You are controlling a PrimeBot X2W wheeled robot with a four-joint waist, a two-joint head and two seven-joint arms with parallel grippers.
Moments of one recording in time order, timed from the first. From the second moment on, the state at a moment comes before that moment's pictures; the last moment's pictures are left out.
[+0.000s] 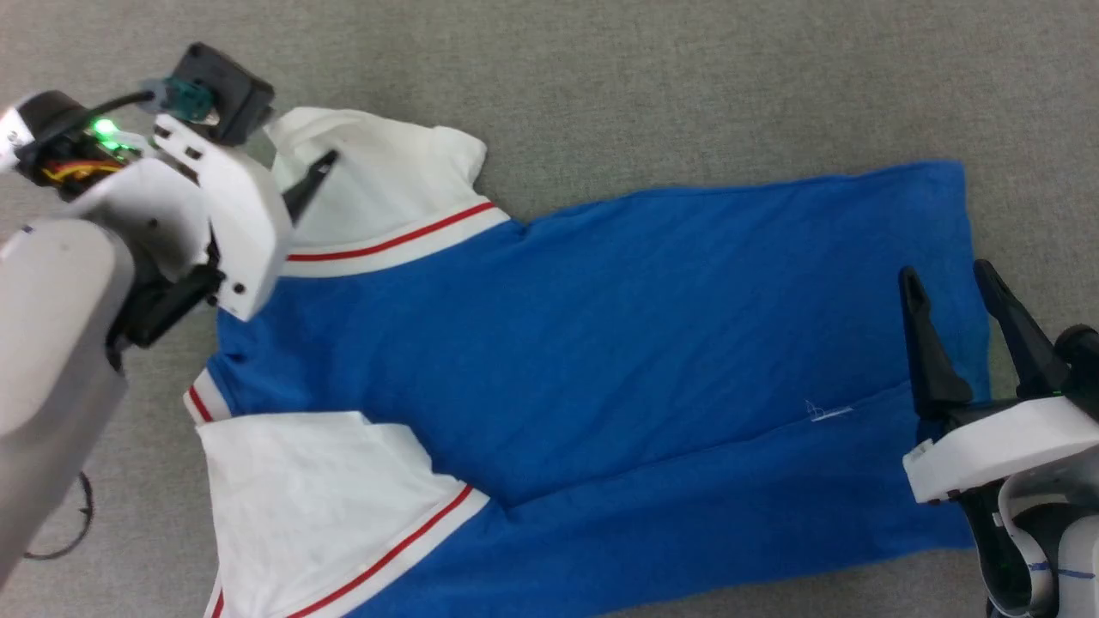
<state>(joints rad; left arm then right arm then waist) -0.87 0.71 -0.67 0.16 -0.59 -0.12 0.47 -0.08 -0.05 -0.10 -0.22 0.17 0.13 0.15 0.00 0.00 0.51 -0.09</state>
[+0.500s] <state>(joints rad) -0.95 0.73 -0.79 0.27 -0.70 -0.12 0.45 -0.10 -0.05 -0.10 -0.21 0.16 0.13 0.16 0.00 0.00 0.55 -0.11</state>
